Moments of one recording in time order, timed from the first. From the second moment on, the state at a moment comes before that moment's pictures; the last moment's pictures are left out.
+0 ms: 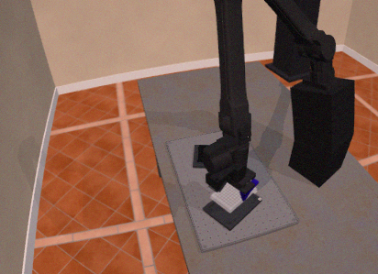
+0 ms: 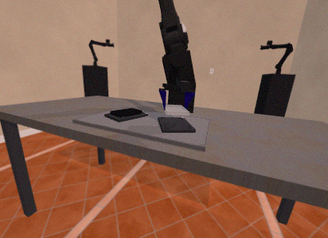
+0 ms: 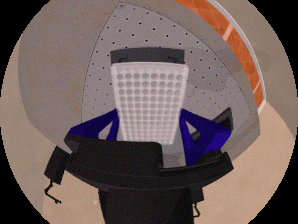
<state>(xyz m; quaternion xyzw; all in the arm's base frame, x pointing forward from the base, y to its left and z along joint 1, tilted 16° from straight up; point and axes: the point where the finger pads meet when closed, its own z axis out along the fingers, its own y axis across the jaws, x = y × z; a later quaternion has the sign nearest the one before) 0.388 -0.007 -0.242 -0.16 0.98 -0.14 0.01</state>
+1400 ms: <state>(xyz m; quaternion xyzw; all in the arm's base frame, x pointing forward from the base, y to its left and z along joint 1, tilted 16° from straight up) 0.390 -0.004 -0.241 -0.16 0.98 -0.14 0.01</state>
